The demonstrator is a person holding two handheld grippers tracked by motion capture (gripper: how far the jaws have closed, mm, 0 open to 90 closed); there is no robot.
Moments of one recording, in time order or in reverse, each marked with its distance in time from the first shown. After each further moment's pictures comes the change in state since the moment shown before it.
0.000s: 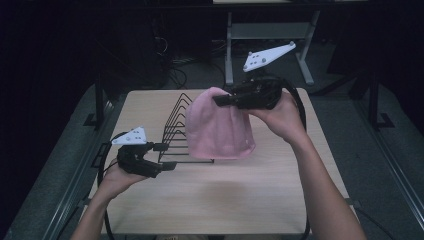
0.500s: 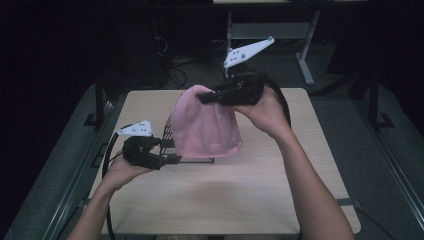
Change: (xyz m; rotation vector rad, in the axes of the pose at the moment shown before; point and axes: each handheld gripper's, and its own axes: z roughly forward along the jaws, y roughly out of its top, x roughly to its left) left arm 0.012 0.012 0.011 0.029 -0.052 0.008; right arm 0.003 0.021 0.029 0.007 0.034 -0.023
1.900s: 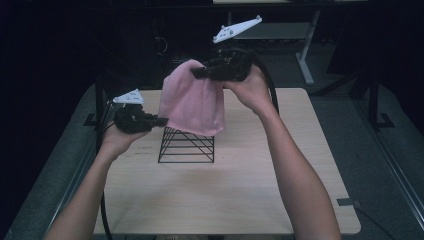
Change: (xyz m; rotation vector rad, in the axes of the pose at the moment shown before) left arm 0.062 0.036 -0.020 0.023 0.218 -0.032; right arm -0.048 0.024 0.022 -0.030 -0.116 0.022
